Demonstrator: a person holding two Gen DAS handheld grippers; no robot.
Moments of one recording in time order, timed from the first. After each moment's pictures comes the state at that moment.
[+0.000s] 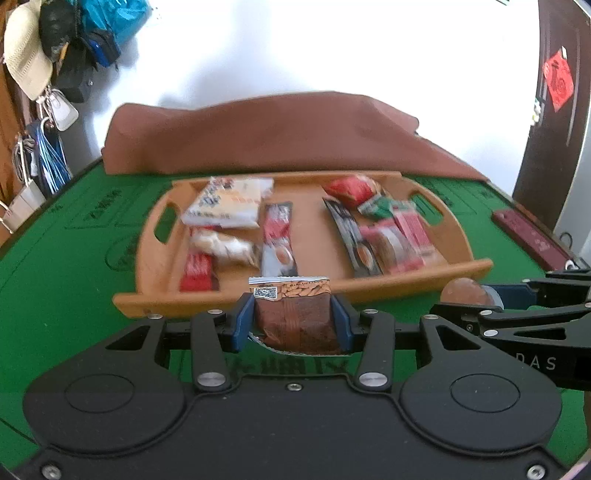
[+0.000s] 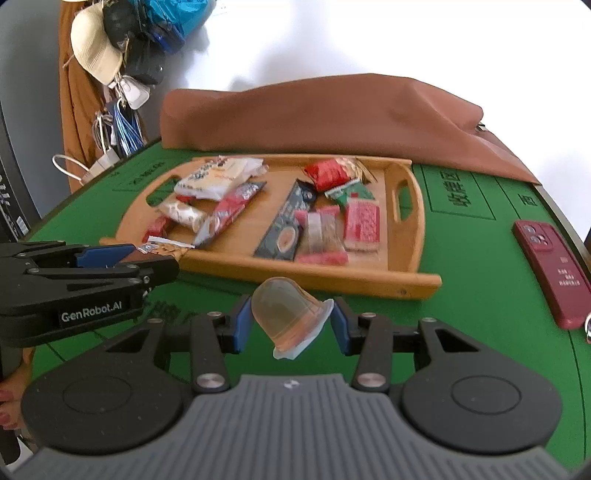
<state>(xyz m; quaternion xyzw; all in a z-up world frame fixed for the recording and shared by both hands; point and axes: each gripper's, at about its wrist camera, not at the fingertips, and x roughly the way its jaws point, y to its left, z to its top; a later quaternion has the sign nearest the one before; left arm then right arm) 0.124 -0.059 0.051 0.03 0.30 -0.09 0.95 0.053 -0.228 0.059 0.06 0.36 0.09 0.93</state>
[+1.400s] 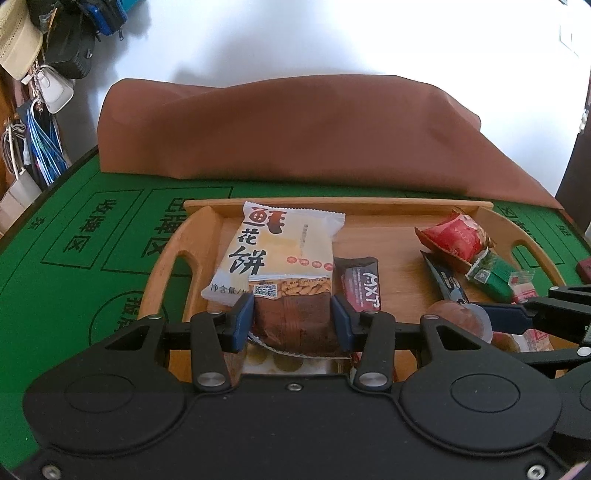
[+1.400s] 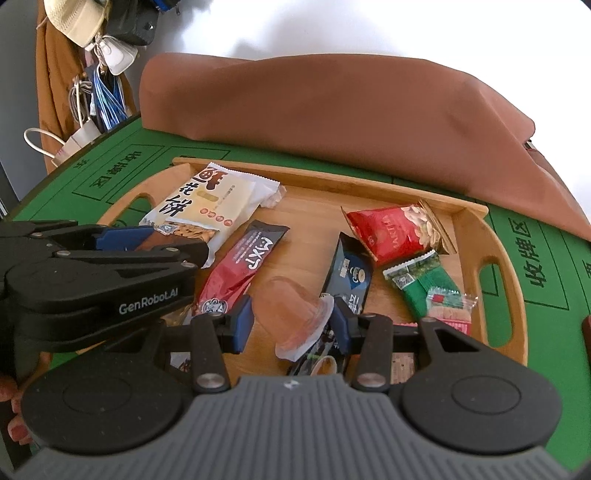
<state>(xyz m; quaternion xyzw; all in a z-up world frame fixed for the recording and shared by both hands) 0.290 -0.030 0.030 0.02 0.35 -0.06 0.93 0.211 -0.165 0.045 0.01 0.41 0.09 0.91</state>
